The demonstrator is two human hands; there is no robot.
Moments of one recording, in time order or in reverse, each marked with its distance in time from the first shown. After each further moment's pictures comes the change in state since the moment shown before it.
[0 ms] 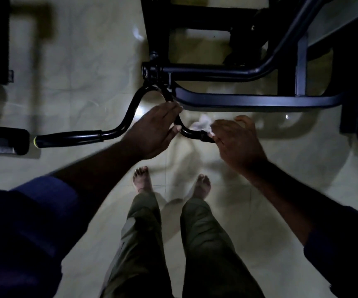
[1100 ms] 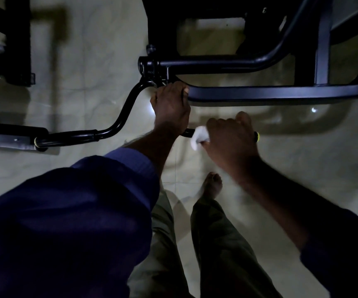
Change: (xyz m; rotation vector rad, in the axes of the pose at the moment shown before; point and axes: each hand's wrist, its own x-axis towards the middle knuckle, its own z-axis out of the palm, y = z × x) left_hand 0.084 0.032 0.058 -0.096 0.205 -0.727; right_hand 0.014 -0.013 0.007 -0.144 -0.218 0.190
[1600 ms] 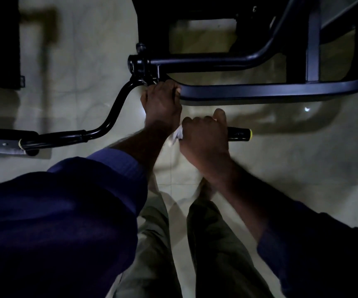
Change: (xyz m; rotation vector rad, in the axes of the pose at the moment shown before) left_hand 0.001 -0.004 0.002 0.028 0.030 0.050; right_hand 0.013 -0.042 0.012 0.114 0.097 0.027
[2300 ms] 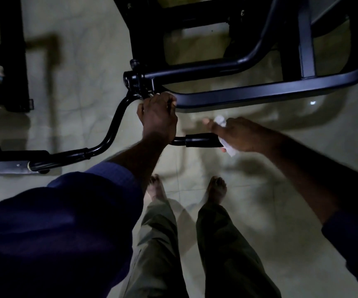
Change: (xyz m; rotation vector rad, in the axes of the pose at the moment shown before) left_hand 0.000 0.009 -0.008 -0.020 -0.064 -0.032; right_hand 0.018 0.107 -0.026 0.307 -0.602 0.013
